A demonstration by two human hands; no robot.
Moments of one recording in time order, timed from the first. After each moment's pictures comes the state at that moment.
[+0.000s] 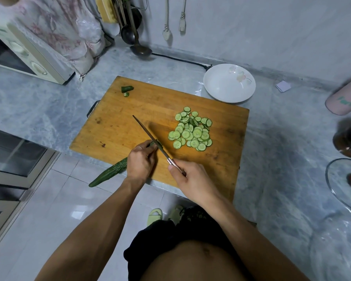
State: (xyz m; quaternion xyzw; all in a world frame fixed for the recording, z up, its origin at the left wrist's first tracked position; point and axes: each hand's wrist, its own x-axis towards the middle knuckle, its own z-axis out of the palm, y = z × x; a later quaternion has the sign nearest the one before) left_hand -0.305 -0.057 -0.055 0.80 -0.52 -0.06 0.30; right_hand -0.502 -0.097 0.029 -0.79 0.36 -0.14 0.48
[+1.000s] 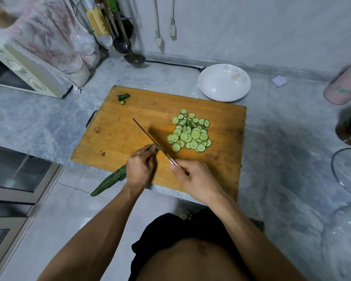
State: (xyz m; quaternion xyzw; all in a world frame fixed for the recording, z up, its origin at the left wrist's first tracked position) left_hand -0.300 -0.058 -0.058 0.79 -0.52 -0.05 0.31; right_hand -0.506 -0.103 0.026 -0.78 0.37 -0.15 0.48
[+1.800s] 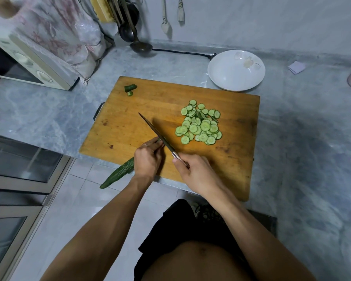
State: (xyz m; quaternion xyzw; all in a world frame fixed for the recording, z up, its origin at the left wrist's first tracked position) left_hand -0.300 -0.058 -0.053 0.80 -0.51 -0.06 0.31; right_hand -0.483 -0.097 0.014 -0.78 0.39 -0.15 0.47
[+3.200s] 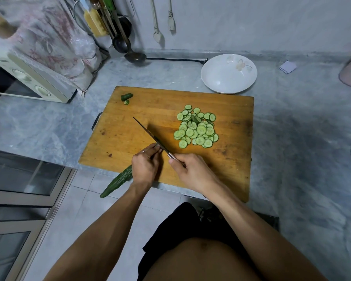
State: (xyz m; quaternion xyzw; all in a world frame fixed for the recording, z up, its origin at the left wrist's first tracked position) left_hand -0.300 -0.059 -0.052 0.79 -0.50 -0.09 0.34; right_hand -0.479 -0.107 0.015 -0.76 0.39 -0.13 0.51
